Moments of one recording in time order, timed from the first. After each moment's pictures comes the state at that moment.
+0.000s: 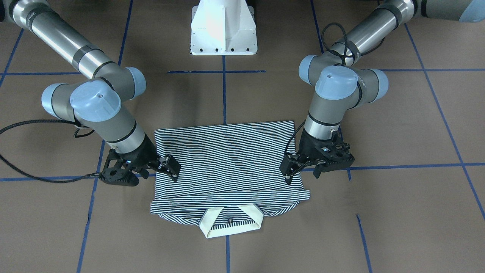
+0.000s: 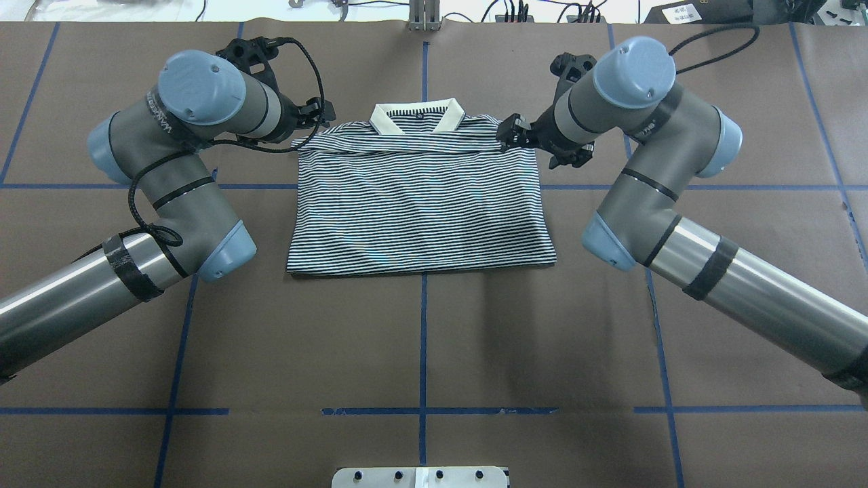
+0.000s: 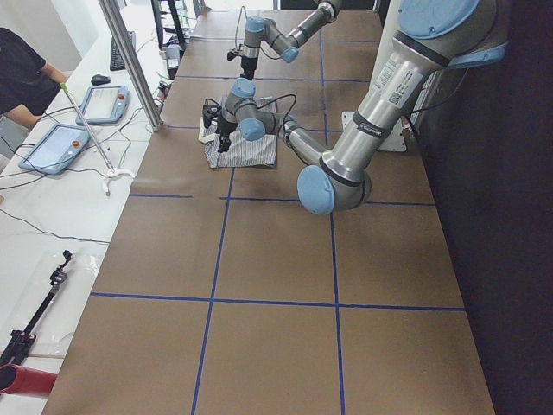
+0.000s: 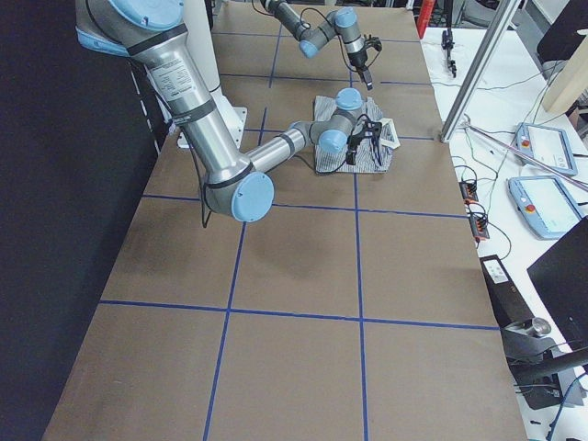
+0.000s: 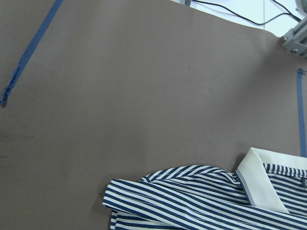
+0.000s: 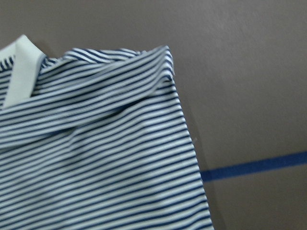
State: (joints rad) left arm -0.77 -2.21 -1.45 -2.06 -1.74 -1.36; right arm 0.71 -1.06 1.49 -1.08 1.95 1.38
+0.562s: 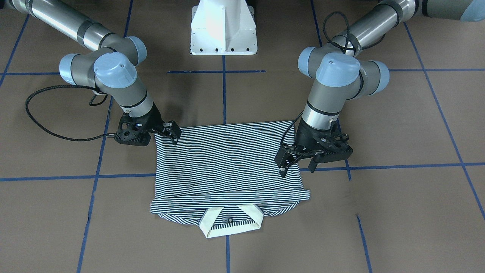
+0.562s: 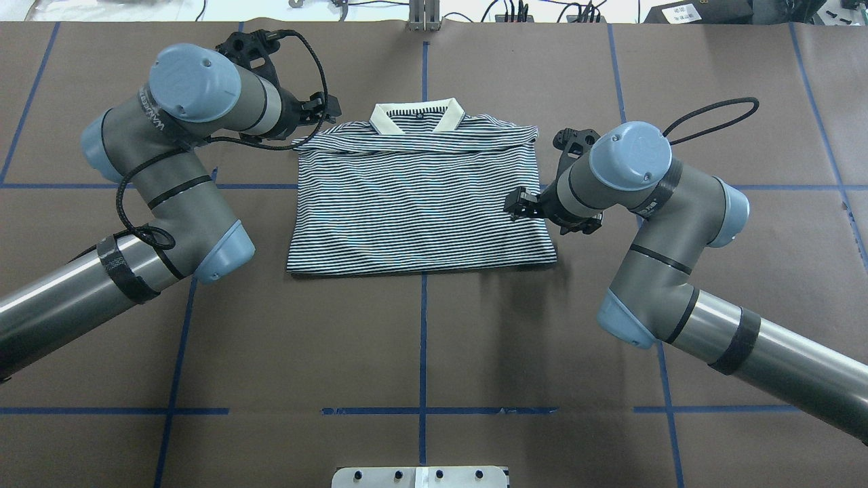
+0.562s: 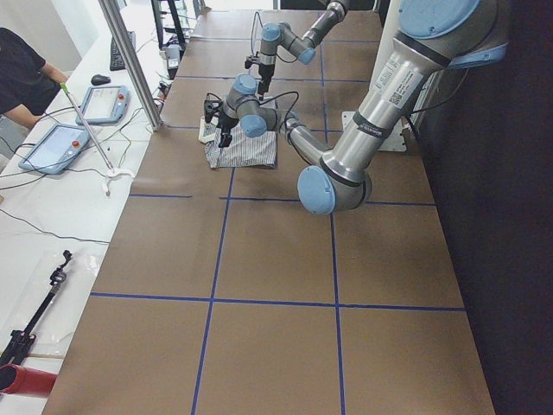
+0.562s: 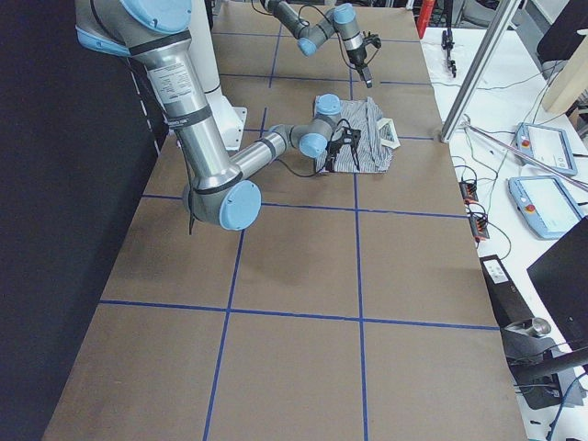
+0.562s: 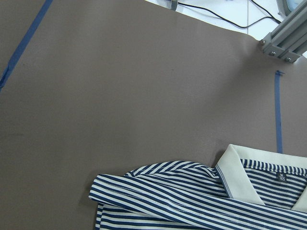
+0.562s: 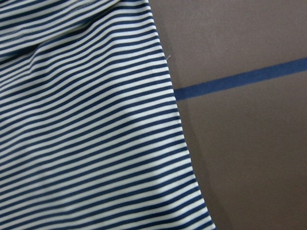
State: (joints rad) left arm -0.77 -2.21 -1.47 -2.06 -1.75 -1.37; right arm 0.64 -1.10 1.59 -1.21 1.93 1.38
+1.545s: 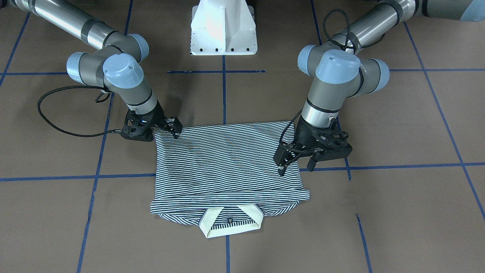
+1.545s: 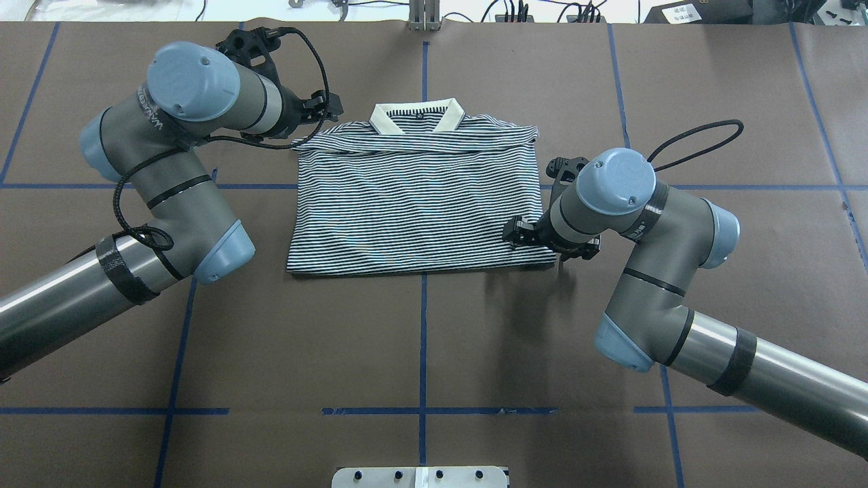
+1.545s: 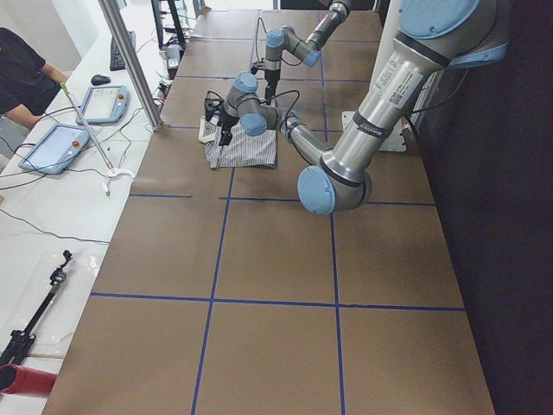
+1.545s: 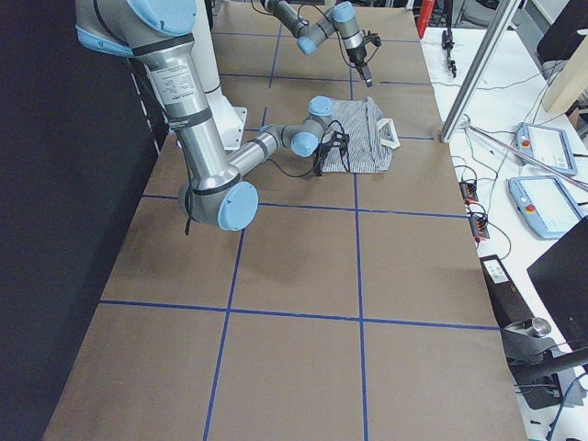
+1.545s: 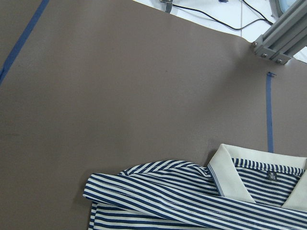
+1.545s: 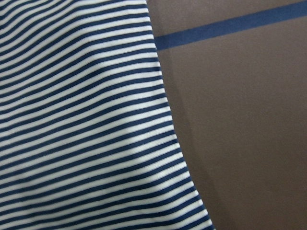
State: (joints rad) left arm -0.77 -2.21 -1.48 -2.06 -1.75 -1.37; right arm 0.60 -1.12 1.58 -1.24 1.94 1.38
